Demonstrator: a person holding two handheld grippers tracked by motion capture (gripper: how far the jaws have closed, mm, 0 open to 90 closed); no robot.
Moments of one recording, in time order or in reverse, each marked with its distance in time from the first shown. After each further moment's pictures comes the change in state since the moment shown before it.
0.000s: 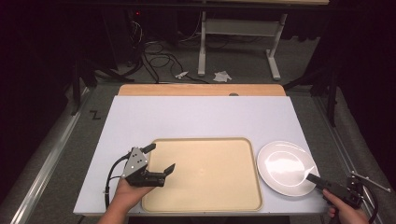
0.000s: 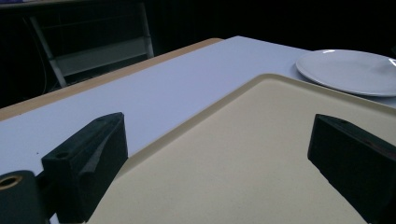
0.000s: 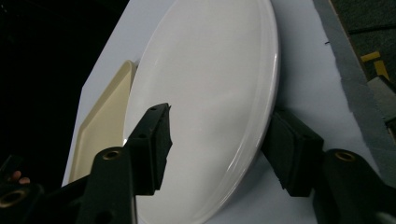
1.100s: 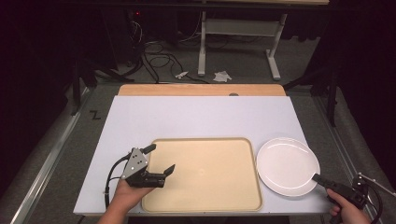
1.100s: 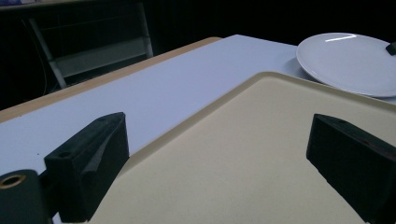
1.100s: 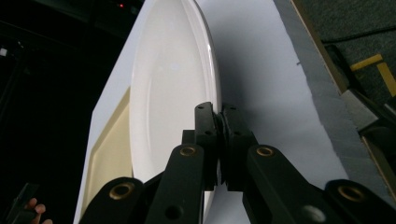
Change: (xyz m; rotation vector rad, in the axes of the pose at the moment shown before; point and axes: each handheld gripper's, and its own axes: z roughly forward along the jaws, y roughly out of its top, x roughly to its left) left arm -0.002 0.000 -0.001 0.003 -0.002 0.014; right arm -0.008 0.003 -0.006 -0.082 0.024 0.080
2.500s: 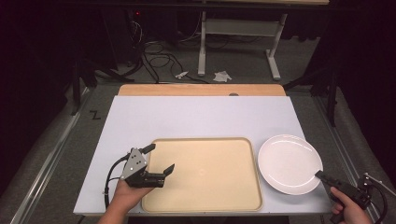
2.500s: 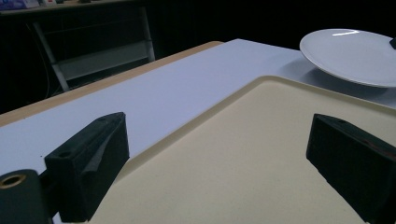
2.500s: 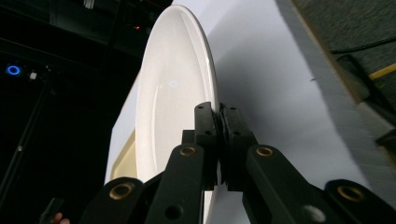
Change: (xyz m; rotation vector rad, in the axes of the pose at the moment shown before) left arm 0.000 0.001 -0.002 -0.016 0.007 -0.003; right arm 0.007 0.001 -0.007 -0.060 0.065 0.050
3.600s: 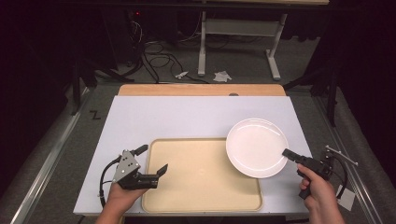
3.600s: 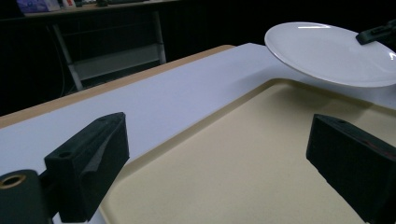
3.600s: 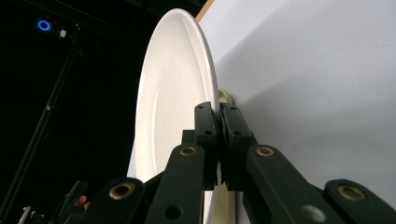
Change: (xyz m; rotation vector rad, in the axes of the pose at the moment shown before) left arm 0.006 -0.005 -0.019 -0.017 0.048 -0.017; right arm 0.069 -0.005 0.088 0.125 0.113 -0.095
